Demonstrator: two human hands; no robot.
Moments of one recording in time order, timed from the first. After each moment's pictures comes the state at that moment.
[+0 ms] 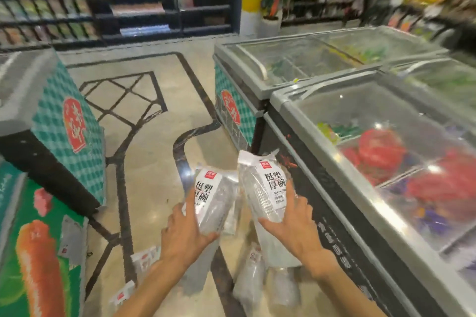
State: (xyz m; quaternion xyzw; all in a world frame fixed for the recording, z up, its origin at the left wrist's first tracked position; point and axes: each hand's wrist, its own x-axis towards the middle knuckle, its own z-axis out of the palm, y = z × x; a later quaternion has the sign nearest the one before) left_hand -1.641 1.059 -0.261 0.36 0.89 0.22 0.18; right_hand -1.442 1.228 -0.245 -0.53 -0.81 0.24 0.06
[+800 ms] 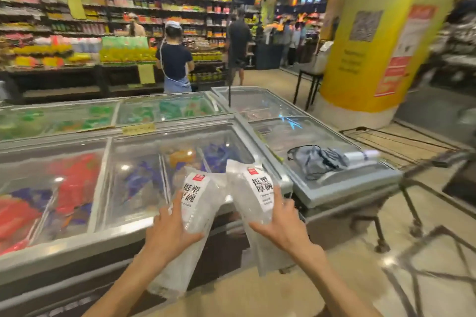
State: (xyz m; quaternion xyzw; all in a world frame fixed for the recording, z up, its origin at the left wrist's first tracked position) left_hand -1.045 1.016 -0.072 0.89 0.36 0.09 0.25; right_hand -0.859 0.803 -0.070 -0.93 -0.28 0.07 0.24
